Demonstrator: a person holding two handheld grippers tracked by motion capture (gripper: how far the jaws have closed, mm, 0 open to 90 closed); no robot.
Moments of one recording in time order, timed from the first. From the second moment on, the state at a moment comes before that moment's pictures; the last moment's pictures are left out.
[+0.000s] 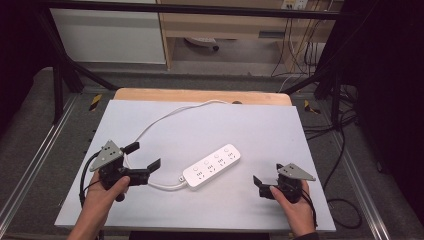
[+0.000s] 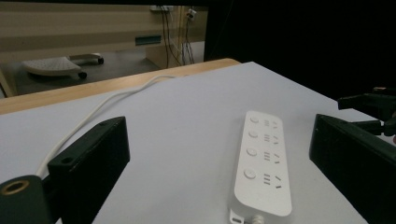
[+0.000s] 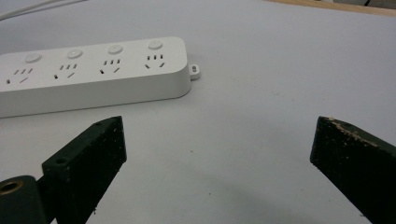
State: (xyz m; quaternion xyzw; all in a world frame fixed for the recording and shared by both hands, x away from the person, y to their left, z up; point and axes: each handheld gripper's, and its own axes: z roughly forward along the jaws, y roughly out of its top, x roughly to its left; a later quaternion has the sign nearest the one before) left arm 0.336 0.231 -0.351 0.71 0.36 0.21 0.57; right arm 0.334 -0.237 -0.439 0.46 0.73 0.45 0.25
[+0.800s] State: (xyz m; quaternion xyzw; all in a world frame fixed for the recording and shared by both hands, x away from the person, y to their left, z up) left arm 0.378 0.175 -0.336 0.73 0.33 0.21 0.56; right arm 0.334 -0.239 -0.439 0.46 0.72 0.45 0.25
